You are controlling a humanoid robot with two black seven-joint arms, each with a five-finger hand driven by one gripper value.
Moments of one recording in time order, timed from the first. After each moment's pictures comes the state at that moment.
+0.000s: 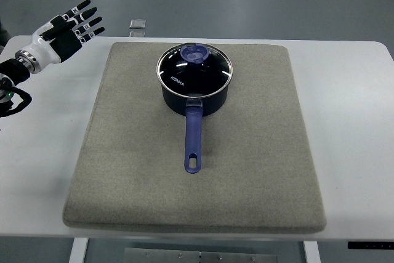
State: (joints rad) left arm -0.90 0.51 -0.48 -0.58 -0.28 -0.49 -0.07; right arm 0.00 0.00 -0.07 0.19 -0.02 0.02 0.07
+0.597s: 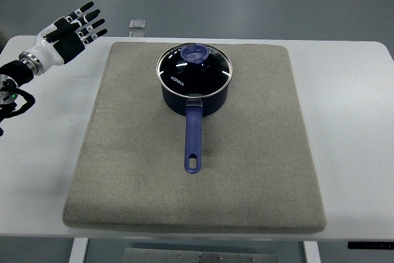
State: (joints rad) left arm -0.90 0.50 -0.47 -0.58 -0.28 -0.48 -0.08; right arm 0.00 0.00 -0.07 0.19 -0.02 0.02 0.07
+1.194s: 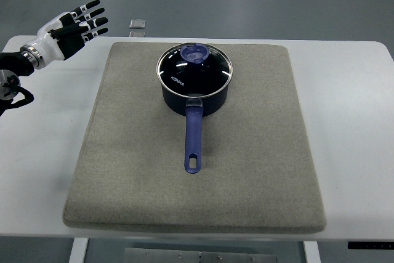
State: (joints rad) left arm -0.94 0.50 -0.48 -0.57 0.06 -0.45 -0.16; right arm 0.00 0.00 -0.07 0.19 -0.02 0.02 0.07
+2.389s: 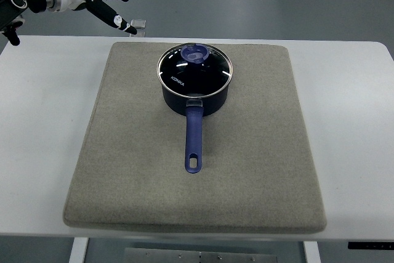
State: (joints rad) left arm -1.32 0.49 -0.27 -0.67 0.99 -0.45 -0.21; right arm 0.00 0.00 -0.07 0.19 -0.02 0.02 0.07
